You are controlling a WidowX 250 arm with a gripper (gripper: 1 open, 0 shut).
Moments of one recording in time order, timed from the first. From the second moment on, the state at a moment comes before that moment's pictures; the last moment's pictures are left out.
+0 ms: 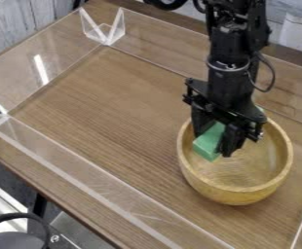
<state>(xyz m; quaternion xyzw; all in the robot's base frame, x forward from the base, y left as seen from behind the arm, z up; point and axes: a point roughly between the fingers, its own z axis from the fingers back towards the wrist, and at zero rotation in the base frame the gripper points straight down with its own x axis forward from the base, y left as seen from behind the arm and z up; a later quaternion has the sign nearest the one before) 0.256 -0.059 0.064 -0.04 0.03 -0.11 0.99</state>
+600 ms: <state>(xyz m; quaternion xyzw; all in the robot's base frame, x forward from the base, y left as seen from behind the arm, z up) 0.275 -0.010 0.092 -0.03 0.00 -0.05 1.00</state>
